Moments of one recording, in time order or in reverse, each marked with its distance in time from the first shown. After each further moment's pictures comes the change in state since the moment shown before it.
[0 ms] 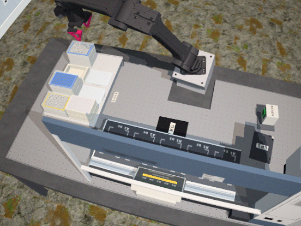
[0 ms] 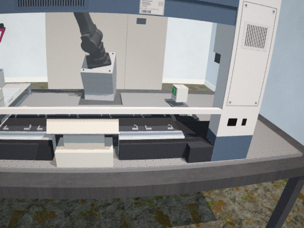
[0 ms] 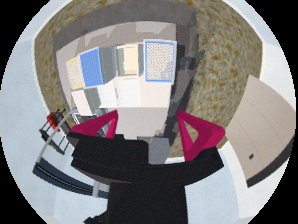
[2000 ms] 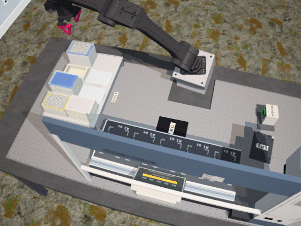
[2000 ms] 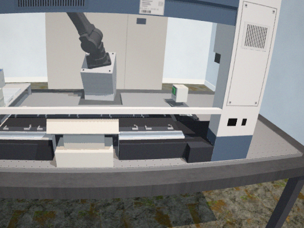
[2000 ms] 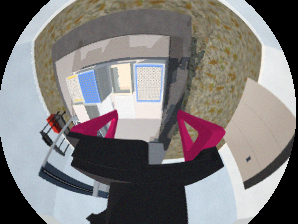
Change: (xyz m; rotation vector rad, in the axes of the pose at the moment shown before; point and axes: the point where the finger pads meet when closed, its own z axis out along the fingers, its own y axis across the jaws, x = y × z) arm -0.069 -0.029 -0.004 0.003 -0.007 -0.007
